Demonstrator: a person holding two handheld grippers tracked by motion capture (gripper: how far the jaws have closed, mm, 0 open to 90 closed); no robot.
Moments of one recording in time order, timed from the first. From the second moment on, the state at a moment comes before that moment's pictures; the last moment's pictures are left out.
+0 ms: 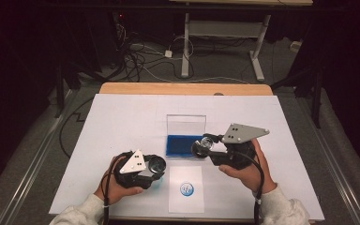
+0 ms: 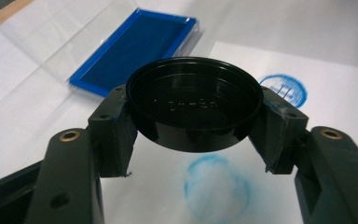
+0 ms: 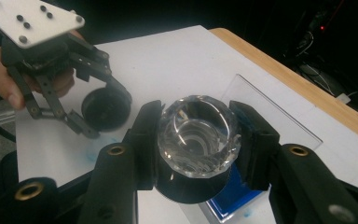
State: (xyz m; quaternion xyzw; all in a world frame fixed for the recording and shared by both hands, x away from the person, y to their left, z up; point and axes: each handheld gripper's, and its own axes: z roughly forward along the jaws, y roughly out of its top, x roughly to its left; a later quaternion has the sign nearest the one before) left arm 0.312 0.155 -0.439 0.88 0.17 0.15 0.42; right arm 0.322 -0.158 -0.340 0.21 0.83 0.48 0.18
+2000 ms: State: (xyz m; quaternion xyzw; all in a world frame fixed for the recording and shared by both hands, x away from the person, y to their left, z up) left arm 0.308 0.108 -0.430 0.87 0.13 0.13 0.45; right arm 0.315 -0.109 -0.364 0.16 0.86 0.47 0.11
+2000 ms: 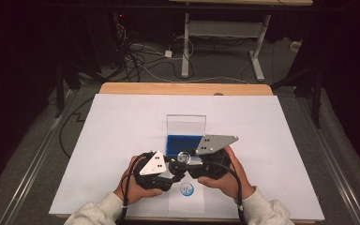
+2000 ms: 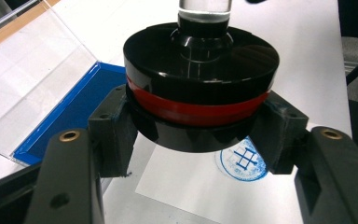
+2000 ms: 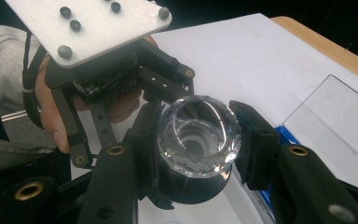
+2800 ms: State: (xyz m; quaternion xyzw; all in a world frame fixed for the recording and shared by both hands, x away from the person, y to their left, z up) left arm 0.304 0.104 -0.432 0.89 0.13 0.16 0.42; right arm 0.314 -0.104 -0.374 0.16 0.87 0.46 0.10
